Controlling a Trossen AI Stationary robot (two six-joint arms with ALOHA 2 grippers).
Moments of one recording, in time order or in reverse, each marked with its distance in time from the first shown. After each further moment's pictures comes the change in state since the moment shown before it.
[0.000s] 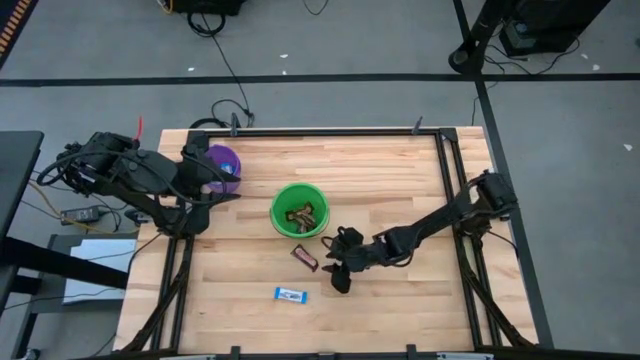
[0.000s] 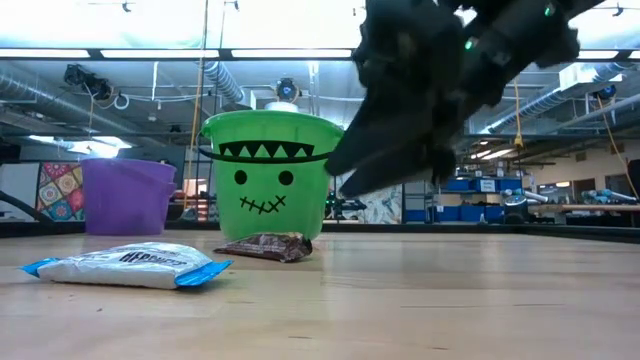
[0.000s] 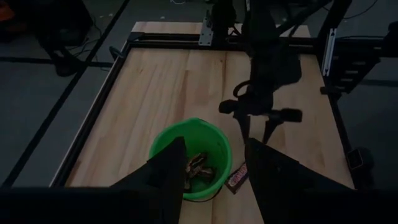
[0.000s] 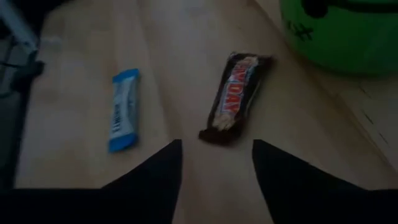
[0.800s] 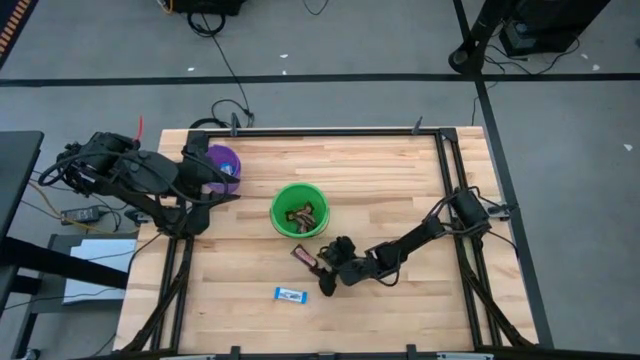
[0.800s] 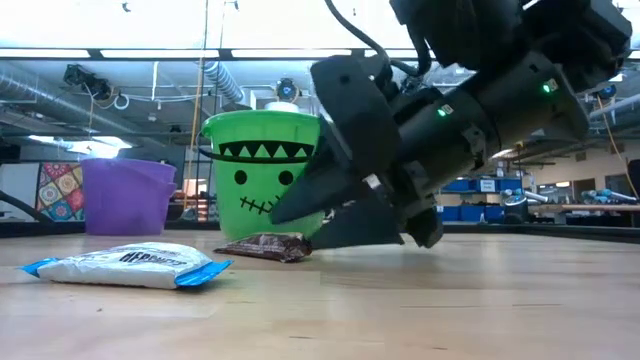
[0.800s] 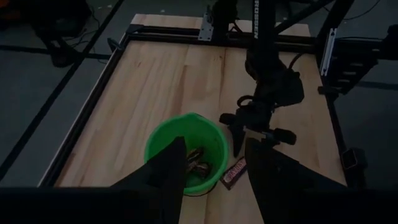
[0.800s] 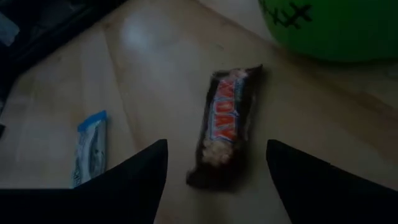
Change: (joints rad) left arm 0.000 0.000 0.000 -0.019 0.008 -0.046; right arm 0.049 0.255 0.021 0.350 0.251 0.126
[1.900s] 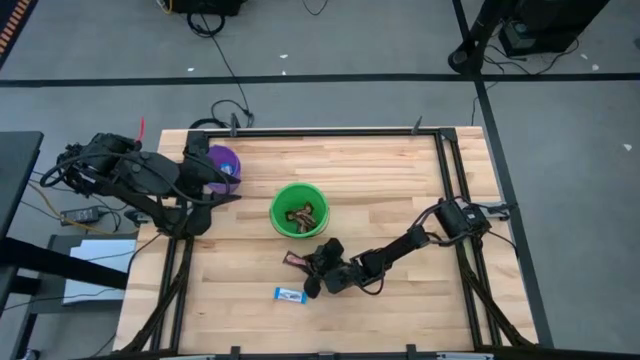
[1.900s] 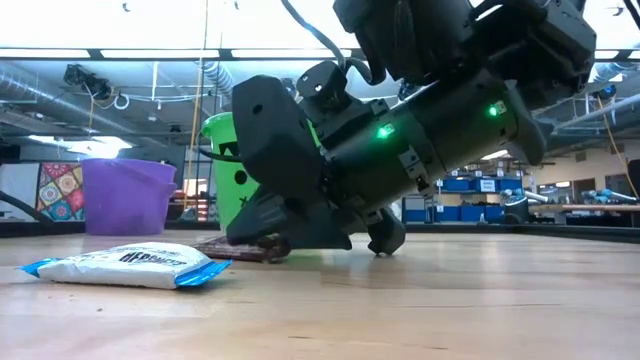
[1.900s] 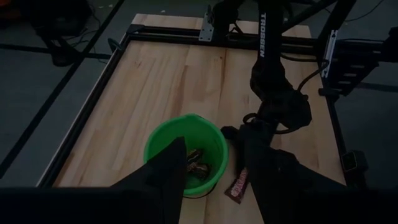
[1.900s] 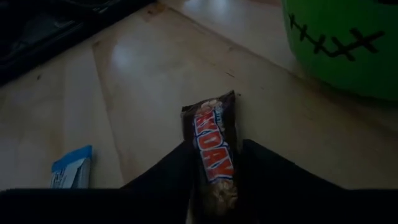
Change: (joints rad) left arm 0.000 0.007 0.000 0.008 -0.004 -0.007; right arm 0.017 0.195 0.186 -0.038 0.085 -0.021
